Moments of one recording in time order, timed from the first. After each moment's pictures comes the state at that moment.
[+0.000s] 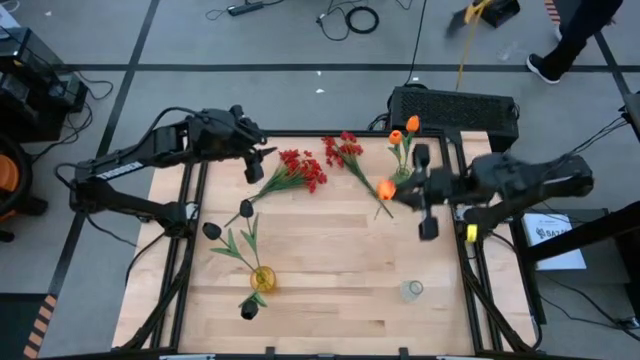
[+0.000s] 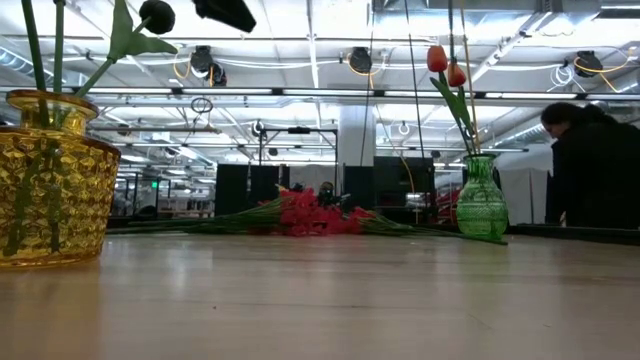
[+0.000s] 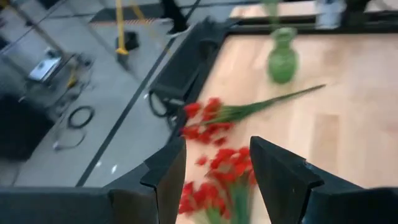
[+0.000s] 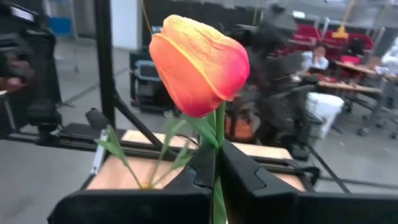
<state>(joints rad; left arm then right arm) 0.29 1.15 1.36 -0.74 -0.21 0.19 0.26 1.00 1.21 -0.25 0.24 -0.06</state>
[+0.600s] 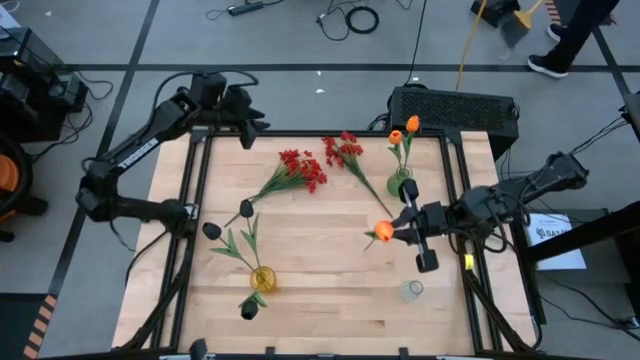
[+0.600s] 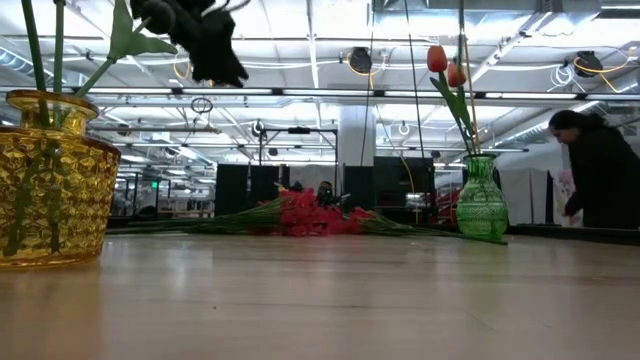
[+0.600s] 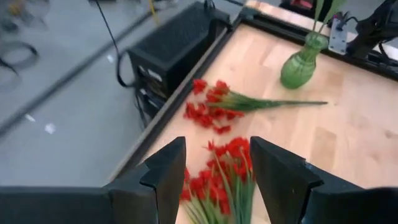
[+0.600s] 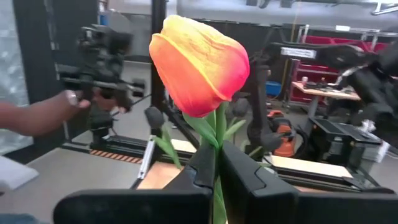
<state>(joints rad) 0.85 1.23 1.25 -0.65 0.39 0.17 0.43 0.99 0.94 0.10 0.24 -0.04</state>
